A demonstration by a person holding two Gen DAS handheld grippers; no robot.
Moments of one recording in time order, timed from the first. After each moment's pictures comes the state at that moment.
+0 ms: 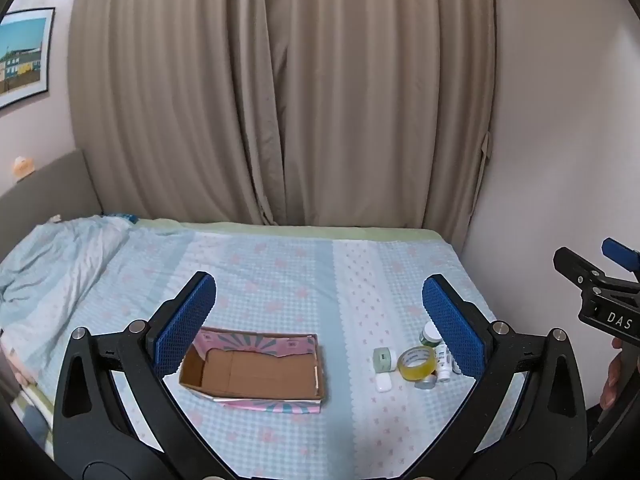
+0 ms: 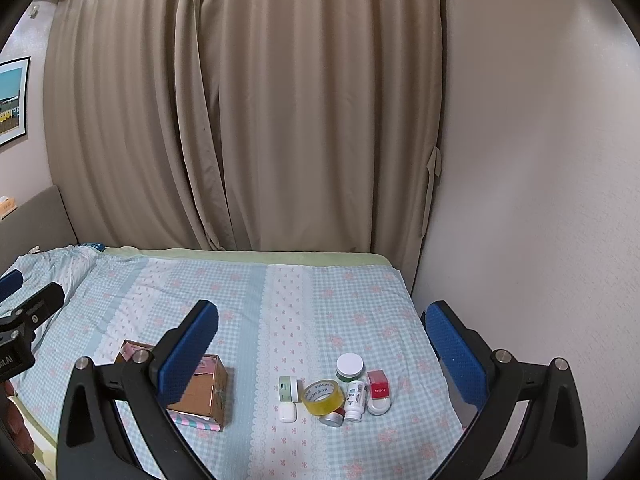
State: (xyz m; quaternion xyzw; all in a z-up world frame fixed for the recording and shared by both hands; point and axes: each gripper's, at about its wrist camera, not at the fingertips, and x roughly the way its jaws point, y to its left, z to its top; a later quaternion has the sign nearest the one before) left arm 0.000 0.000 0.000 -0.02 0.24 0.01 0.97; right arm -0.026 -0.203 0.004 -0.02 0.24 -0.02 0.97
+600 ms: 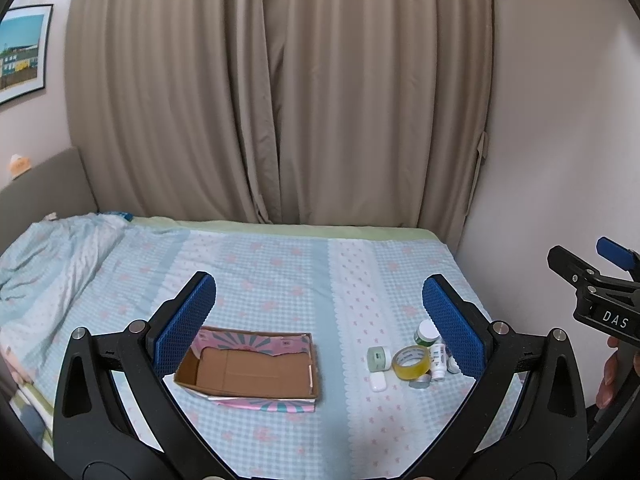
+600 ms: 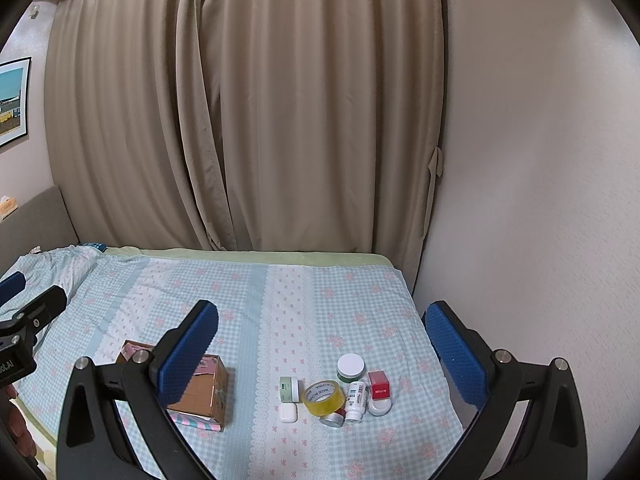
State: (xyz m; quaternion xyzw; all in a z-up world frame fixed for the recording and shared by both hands) left arm 0.001 -0.004 -0.002 -0.03 0.24 0.00 0.97; right arm -0.027 -0.202 0.004 -0.03 0.24 -0.02 0.97
